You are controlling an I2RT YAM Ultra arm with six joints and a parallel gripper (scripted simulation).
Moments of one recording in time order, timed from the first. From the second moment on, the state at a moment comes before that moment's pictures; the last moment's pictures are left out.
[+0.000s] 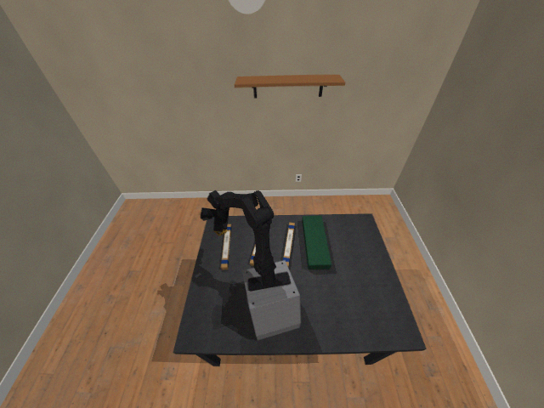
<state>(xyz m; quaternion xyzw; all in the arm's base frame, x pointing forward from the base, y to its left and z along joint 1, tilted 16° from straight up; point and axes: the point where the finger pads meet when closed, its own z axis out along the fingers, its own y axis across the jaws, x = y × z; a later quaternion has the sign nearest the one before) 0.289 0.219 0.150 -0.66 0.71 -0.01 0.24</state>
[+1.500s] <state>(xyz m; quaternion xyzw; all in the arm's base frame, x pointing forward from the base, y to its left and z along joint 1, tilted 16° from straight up) 0.295 -0.023 0.160 -0.08 0.99 0.01 0.15</state>
